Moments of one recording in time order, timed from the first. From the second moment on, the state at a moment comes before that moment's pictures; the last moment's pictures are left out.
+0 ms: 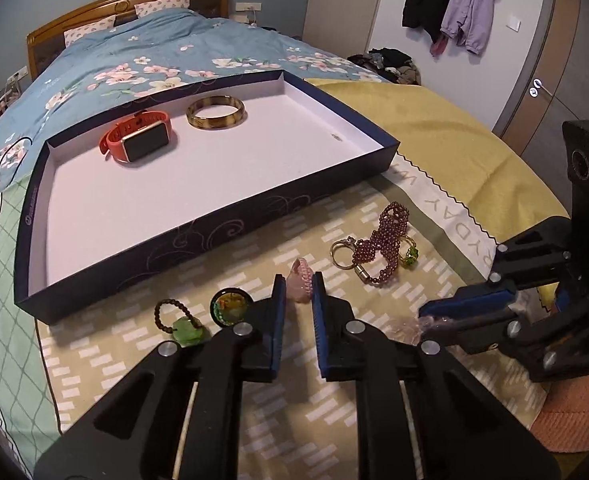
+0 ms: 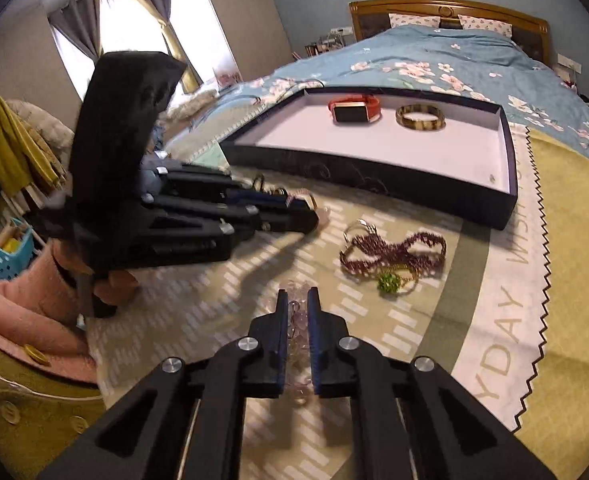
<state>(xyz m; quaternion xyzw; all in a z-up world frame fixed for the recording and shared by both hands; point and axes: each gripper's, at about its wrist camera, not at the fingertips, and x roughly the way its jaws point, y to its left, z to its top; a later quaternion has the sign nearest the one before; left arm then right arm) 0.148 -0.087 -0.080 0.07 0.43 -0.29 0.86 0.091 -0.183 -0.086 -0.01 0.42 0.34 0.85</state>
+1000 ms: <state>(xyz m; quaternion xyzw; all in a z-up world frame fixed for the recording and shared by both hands) 0.138 -0.042 -0.010 0.03 0.35 -0.27 0.90 0.137 -0.198 0.002 0.02 0.30 0.32 0.90</state>
